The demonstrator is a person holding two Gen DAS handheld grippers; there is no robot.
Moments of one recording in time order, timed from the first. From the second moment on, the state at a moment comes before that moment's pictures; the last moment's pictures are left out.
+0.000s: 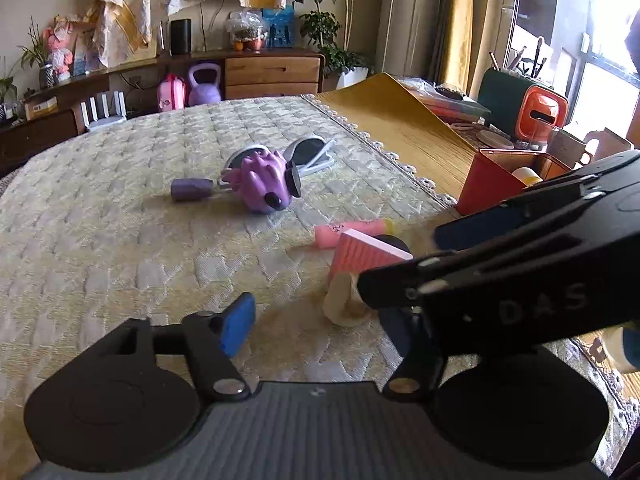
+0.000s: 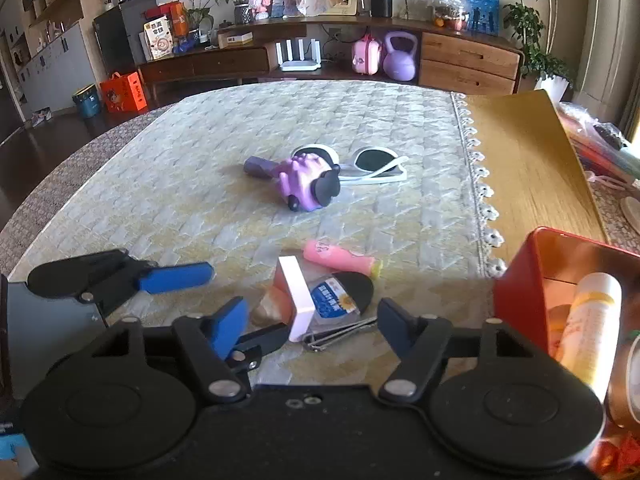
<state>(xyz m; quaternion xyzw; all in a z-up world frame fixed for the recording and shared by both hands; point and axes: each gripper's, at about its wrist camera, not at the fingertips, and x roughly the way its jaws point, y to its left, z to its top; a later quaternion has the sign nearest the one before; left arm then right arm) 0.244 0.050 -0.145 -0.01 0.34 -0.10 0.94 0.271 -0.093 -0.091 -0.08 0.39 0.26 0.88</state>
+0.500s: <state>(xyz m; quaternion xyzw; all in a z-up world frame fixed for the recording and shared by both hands) 0.248 0.049 -0.146 -0.03 0.35 -0.13 0.93 0.278 -0.083 -0.097 -0.08 0.39 0.28 0.87</state>
